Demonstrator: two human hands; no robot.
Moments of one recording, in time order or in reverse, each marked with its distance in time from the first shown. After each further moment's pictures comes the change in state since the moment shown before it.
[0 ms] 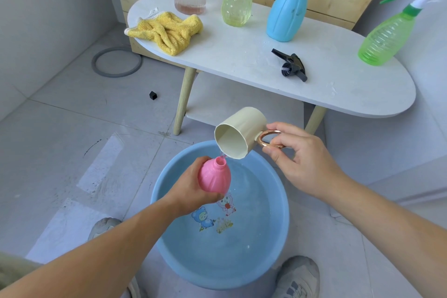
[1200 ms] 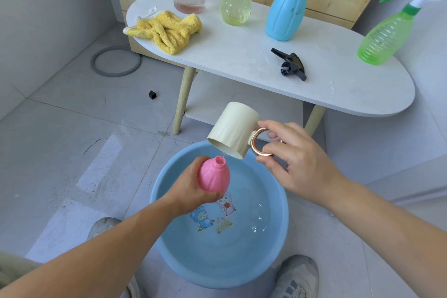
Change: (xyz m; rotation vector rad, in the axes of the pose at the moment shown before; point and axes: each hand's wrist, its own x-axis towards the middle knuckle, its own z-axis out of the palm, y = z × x) left_hand 0.001 -0.003 0.000 0.020 0.002 0.002; right_hand 0.002 0.007 0.008 -0.265 0.111 -0.473
